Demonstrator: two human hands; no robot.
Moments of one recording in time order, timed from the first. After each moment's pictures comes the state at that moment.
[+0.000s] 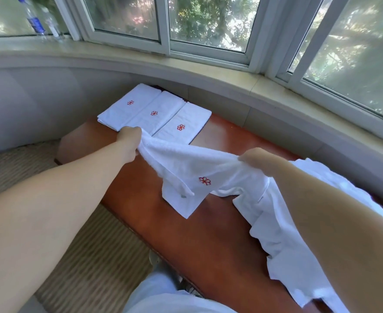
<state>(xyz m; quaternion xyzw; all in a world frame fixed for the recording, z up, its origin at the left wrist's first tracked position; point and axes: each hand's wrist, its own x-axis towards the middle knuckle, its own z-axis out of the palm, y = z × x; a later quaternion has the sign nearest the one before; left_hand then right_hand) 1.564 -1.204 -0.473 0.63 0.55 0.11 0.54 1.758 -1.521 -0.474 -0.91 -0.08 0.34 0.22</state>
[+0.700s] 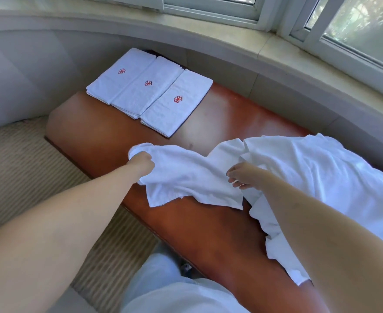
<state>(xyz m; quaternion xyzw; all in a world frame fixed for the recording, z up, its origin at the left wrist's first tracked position) 1.541 -1.271 -0.587 0.77 0.50 -0.14 0.38 1.721 -1.547 -0.570 -0.84 -0.08 0.49 0.22</state>
